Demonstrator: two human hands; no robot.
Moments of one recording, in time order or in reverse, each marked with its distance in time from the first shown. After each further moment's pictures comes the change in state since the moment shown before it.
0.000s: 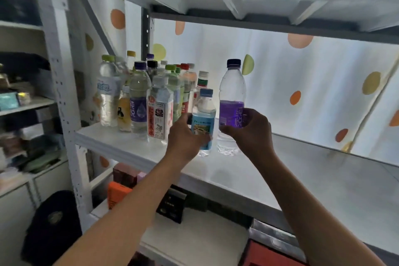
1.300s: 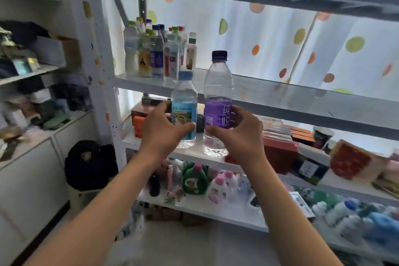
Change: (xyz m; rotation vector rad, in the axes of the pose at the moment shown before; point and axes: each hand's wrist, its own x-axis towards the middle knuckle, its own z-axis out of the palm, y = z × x) left_hand -0.316 0.065 -0.214 0.074 -0.081 0.101; right_hand -0.368 -0.193 -0.083 0.085 0.022 0.099
